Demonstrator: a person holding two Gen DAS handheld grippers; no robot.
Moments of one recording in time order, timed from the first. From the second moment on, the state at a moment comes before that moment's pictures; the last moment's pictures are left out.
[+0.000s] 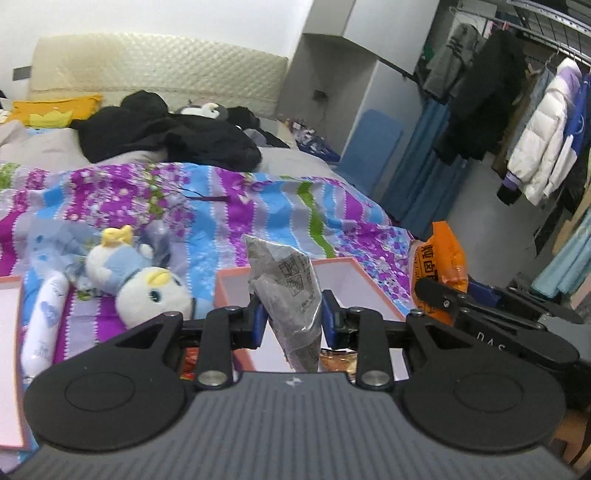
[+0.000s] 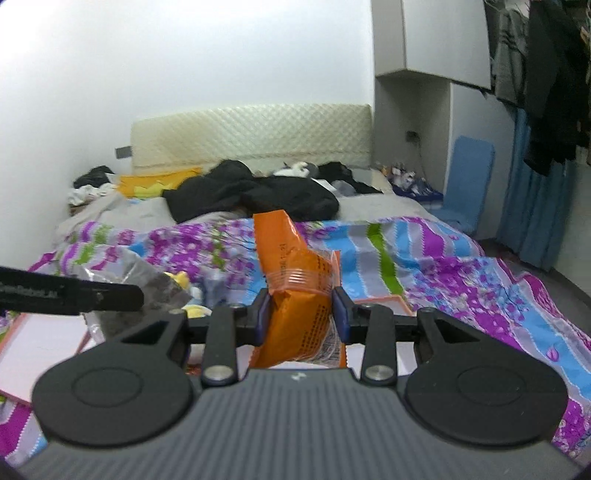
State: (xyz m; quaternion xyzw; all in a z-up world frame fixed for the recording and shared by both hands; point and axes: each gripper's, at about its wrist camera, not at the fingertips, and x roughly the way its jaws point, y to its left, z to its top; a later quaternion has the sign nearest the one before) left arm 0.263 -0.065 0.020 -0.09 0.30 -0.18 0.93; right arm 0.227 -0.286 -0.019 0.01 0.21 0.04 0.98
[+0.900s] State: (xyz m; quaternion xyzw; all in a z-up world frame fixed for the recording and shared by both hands) left arm 0.339 -0.129 -0.116 -0.07 0.46 -0.17 0.87; right arm 0.270 -0.328 -0.161 0.02 0.38 0.04 0.92
